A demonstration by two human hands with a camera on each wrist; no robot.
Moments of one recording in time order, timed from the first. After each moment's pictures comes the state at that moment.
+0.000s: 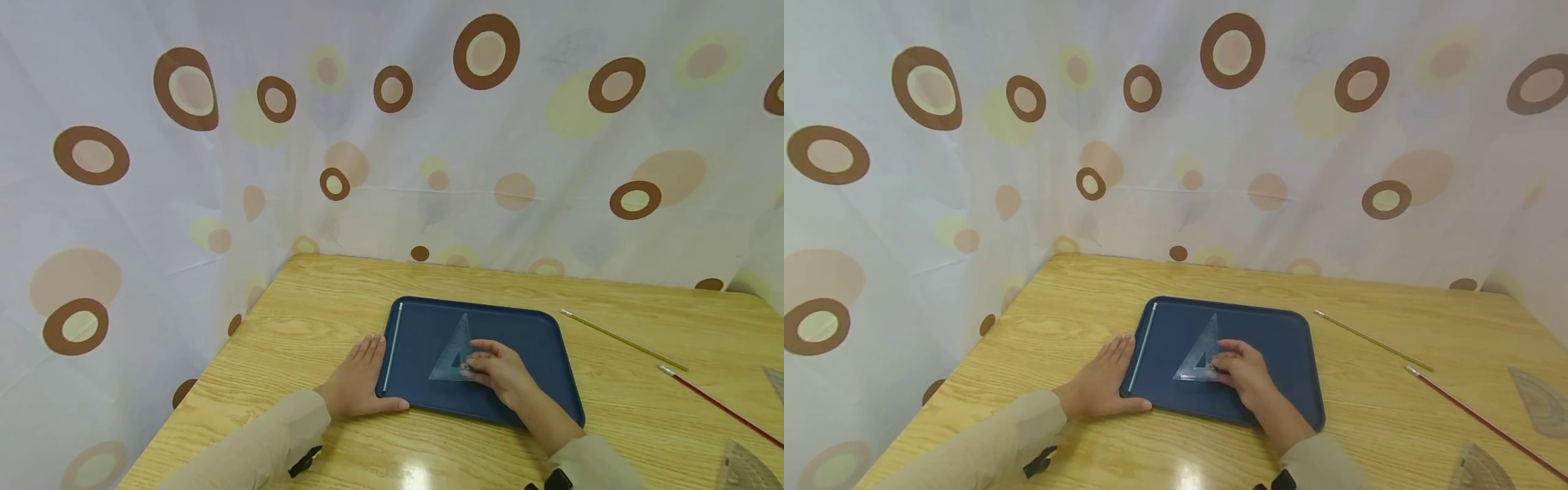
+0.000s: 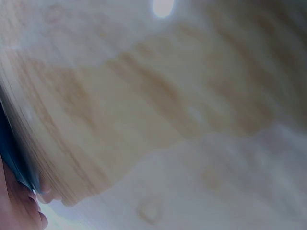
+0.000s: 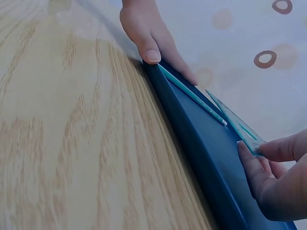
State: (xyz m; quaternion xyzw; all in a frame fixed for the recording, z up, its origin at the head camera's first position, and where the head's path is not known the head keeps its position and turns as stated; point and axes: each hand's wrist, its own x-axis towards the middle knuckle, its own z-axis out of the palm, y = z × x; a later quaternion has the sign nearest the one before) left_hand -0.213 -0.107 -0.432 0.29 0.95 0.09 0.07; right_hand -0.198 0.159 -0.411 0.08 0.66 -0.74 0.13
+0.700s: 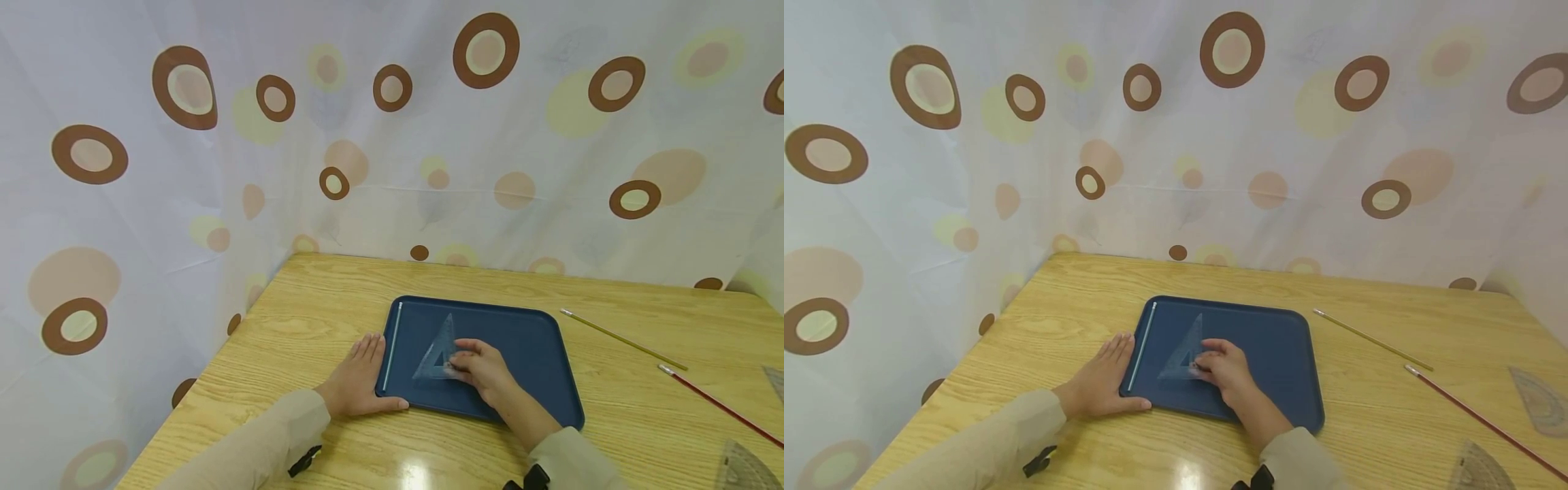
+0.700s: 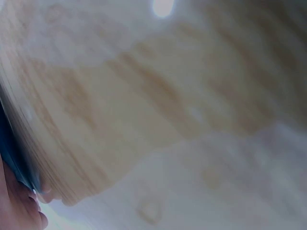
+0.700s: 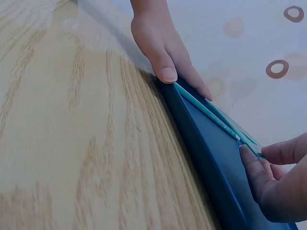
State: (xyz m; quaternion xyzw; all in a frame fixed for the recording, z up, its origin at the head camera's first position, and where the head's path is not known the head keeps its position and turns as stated) left_hand -0.211 -0.107 -0.430 0.29 0.95 0.08 0.06; right_hand -0.200 0.134 -0.412 0.09 0.68 -0.72 0.12
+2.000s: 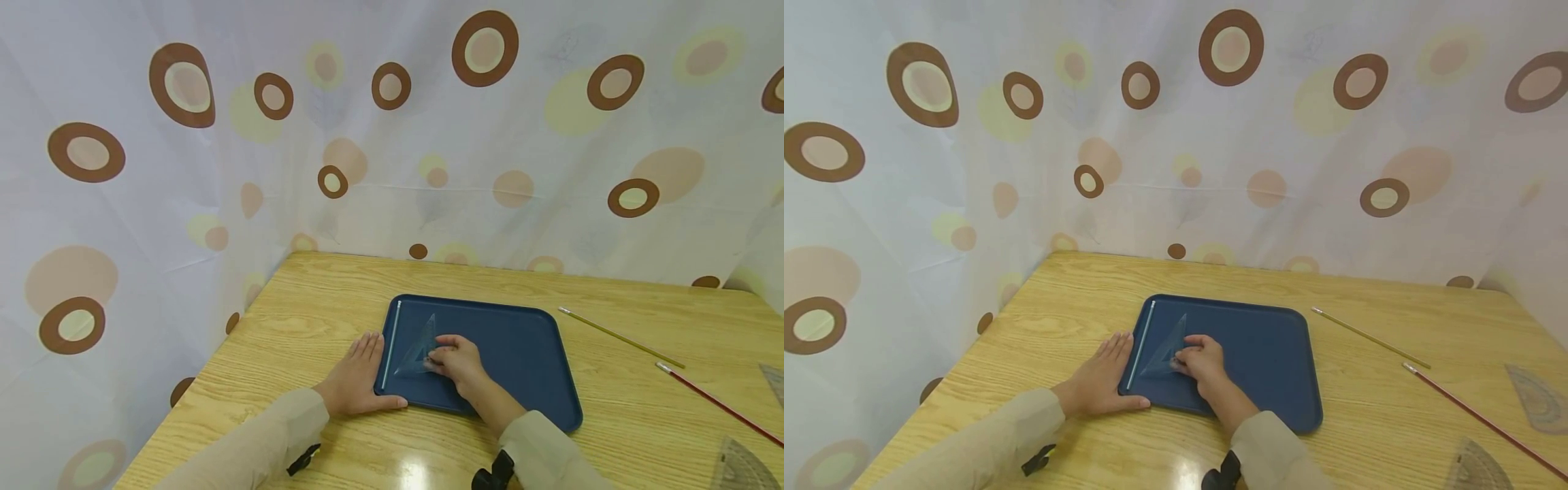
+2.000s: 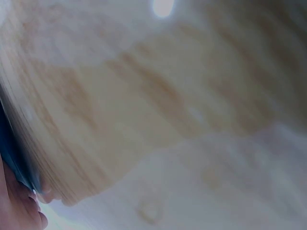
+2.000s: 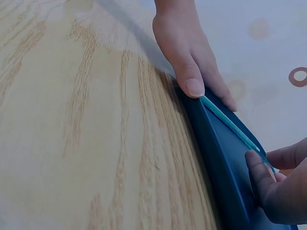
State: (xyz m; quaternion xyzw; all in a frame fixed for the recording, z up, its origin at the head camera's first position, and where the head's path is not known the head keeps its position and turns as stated) left_hand -0.211 -0.107 -0.431 0.29 0.95 0.08 0.06; right_hand -0.213 0.098 -0.415 0.13 0.70 -0.70 0.08
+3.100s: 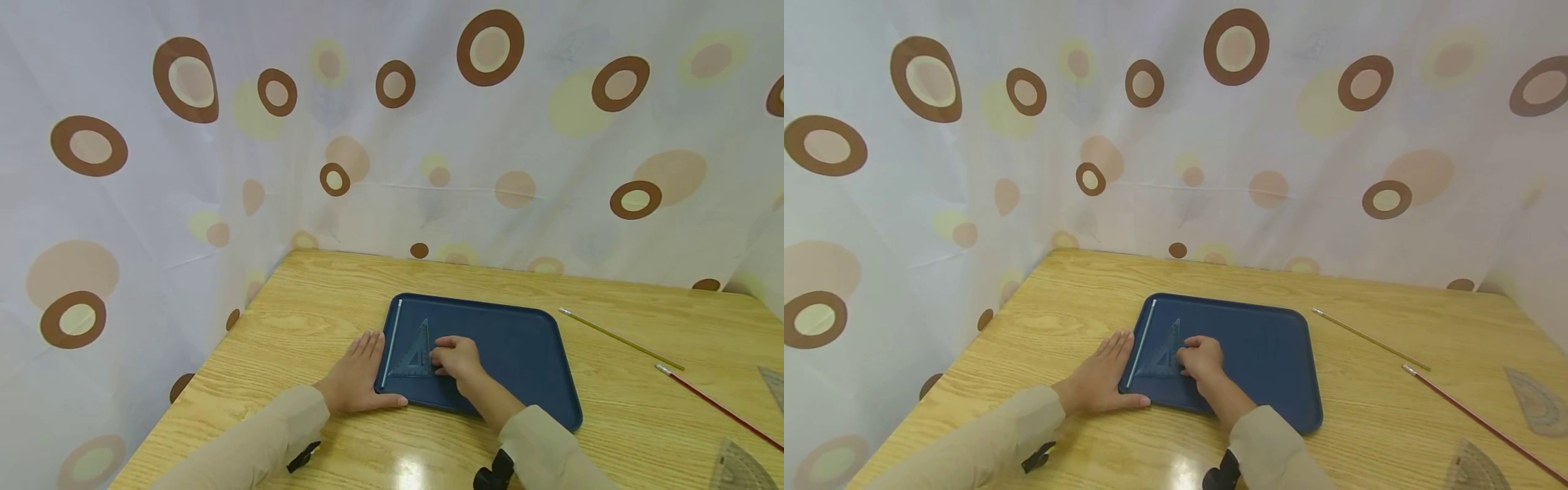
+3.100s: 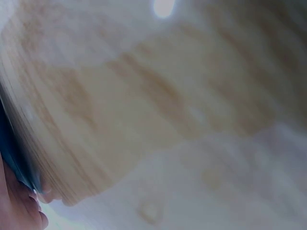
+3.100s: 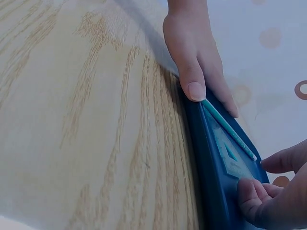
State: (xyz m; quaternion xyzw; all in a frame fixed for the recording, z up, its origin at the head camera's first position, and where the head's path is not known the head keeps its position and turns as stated) left_hand -0.212 -0.108 -0.432 0.29 0.95 0.08 0.06; right_hand -0.210 0.091 -0.403 0.14 0.78 -0.60 0.07
